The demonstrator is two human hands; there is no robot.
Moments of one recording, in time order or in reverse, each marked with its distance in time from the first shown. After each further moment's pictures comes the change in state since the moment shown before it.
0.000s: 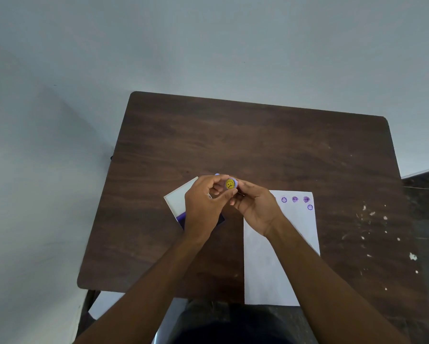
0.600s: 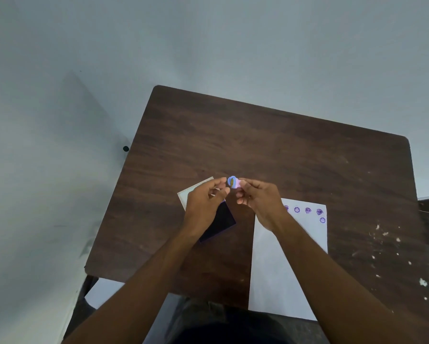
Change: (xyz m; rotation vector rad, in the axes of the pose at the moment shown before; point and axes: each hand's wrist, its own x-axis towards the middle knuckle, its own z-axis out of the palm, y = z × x) left_hand 0.012 -0.034 -0.028 -0.073 -0.141 -0.230; right_hand 0.028 0.002 0.015 -0.504 0.204 -0.048
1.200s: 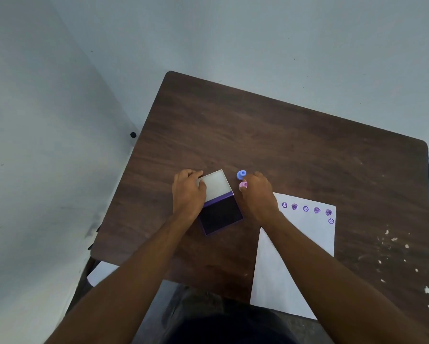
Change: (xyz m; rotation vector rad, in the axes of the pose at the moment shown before) left_hand 0.033 -0.068 -0.025 0.576 0.258 -0.060; right_hand 0.047 0.025 0.031 -1.311 0.136 -0.006
